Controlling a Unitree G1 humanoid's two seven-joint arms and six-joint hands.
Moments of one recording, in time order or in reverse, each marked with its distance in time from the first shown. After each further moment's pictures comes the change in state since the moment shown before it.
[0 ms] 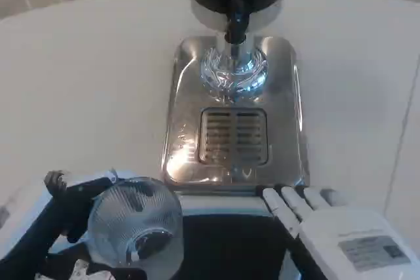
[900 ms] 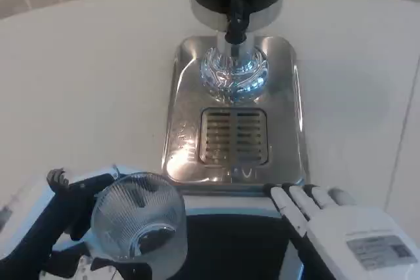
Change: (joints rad) left arm 0.024 -0.029 0.004 -0.067 -0.024 0.062 -0.021; right arm 0.003 0.003 -0.028 -0.003 0.011 0.000 0.000
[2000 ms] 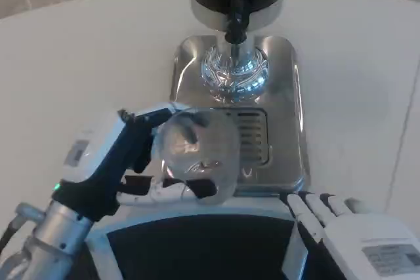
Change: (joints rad) left arm -0.323 -0.165 -0.116 0.065 0.144 0.266 0.066; right arm 0.042 0.017 -0.047 -0.003 0.020 0.000 -0.003
